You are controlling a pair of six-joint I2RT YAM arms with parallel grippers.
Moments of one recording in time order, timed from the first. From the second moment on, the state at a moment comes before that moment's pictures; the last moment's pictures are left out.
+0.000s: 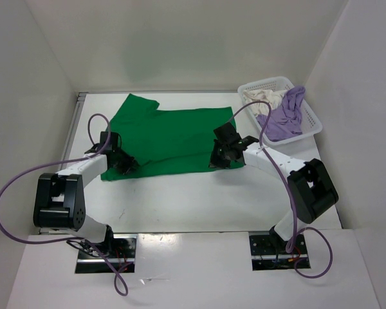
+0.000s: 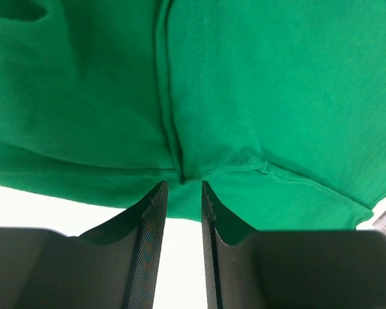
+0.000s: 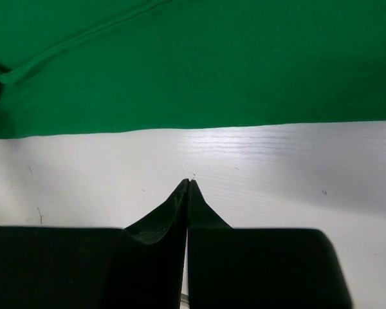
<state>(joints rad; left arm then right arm) -0.01 1.49 0.78 -0.34 0.13 -0.98 0.57 1.59 1.05 -0.46 -0.05 0.80</state>
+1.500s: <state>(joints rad) -0.15 1.73 1.15 -0.31 0.12 -0.86 0.57 1.59 1.05 -0.46 -0.08 0.77</state>
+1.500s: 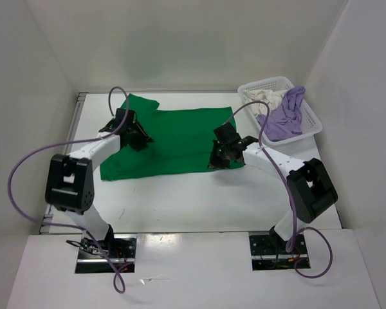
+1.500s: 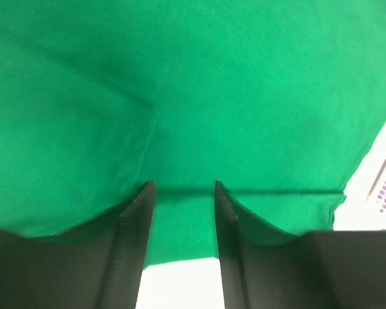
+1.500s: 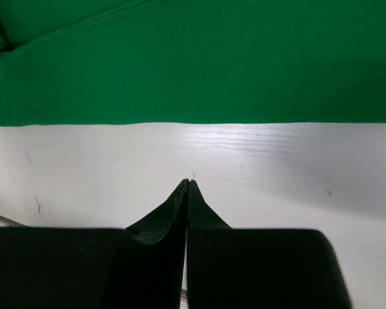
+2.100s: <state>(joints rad) -0.15 1.64 0.87 -0.32 0.11 -0.82 0.57 1.94 1.25 -0.38 0.00 0.79</state>
